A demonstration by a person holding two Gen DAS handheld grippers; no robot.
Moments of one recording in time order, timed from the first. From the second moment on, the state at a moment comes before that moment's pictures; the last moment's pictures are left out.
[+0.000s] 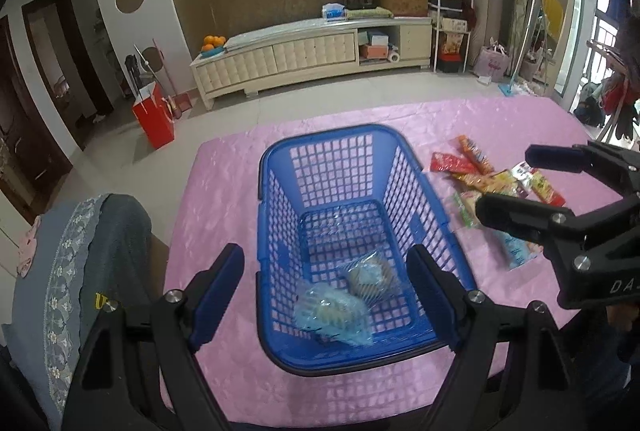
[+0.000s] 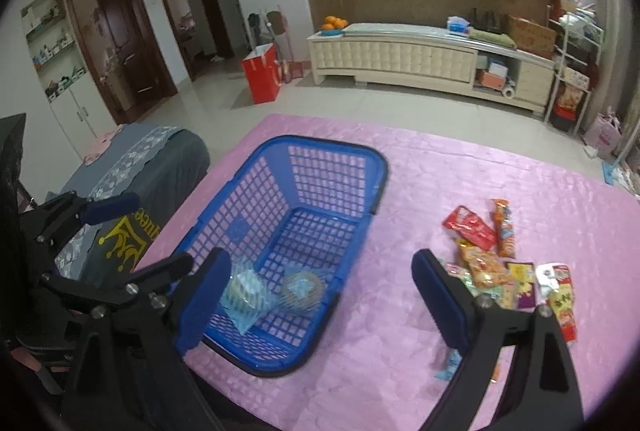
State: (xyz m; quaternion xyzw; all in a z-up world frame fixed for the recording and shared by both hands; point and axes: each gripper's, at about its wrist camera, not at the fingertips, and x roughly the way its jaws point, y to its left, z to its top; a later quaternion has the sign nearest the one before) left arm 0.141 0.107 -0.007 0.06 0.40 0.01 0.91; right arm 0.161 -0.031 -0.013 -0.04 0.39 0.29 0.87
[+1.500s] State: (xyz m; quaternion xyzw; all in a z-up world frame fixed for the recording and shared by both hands) left arm 0.227 -0.139 -0.133 0.03 0.55 -0.11 0.83; right arm 0.179 -0.305 -0.102 0.05 0.48 0.12 0.87
